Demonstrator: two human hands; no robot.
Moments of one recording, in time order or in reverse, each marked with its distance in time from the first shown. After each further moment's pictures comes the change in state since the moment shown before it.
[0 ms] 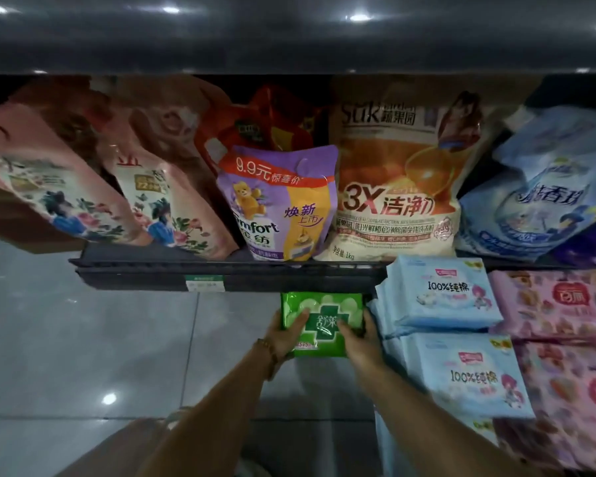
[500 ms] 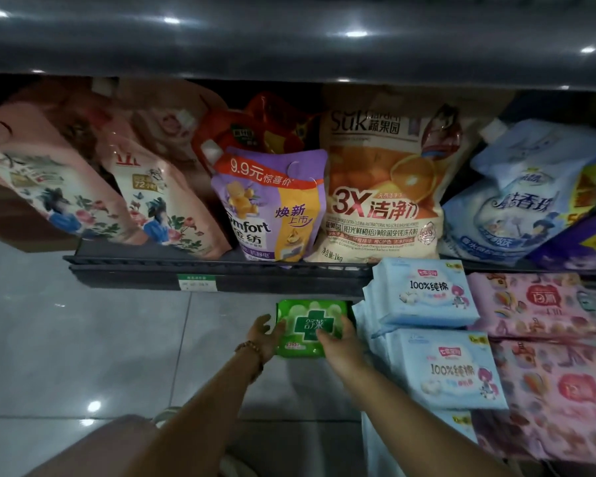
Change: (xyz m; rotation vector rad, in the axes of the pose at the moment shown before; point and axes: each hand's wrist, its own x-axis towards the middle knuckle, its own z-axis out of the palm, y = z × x) left_hand -0.010 0.001 -0.009 0.320 0.236 0.016; right_hand -0.022 -0.009 -0.004 -0.255 -0.147 -0.130
